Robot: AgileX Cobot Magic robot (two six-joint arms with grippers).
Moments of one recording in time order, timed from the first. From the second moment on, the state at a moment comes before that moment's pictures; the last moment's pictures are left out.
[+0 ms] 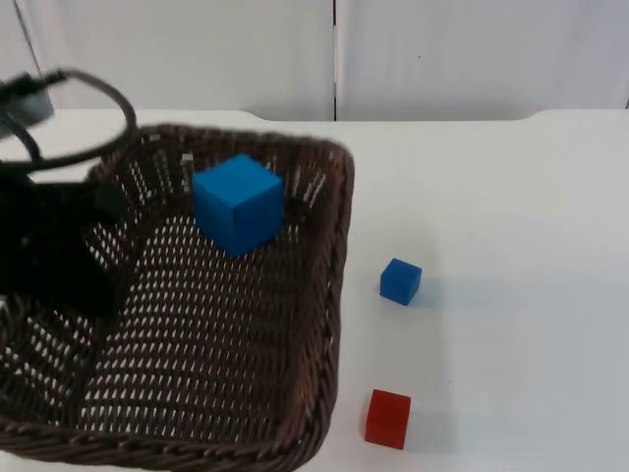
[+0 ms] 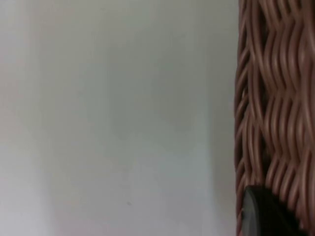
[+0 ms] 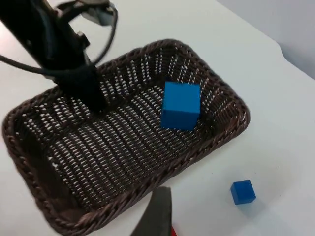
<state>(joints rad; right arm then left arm) 0.88 1.04 -1.07 -0.08 0.73 -0.01 -0.07 1.58 -0.73 -0.71 0.64 0.49</state>
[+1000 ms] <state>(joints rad) 0.88 1.04 -1.07 -0.10 0.74 -0.01 -0.07 2.07 -1.16 -0.74 0.57 0.56</state>
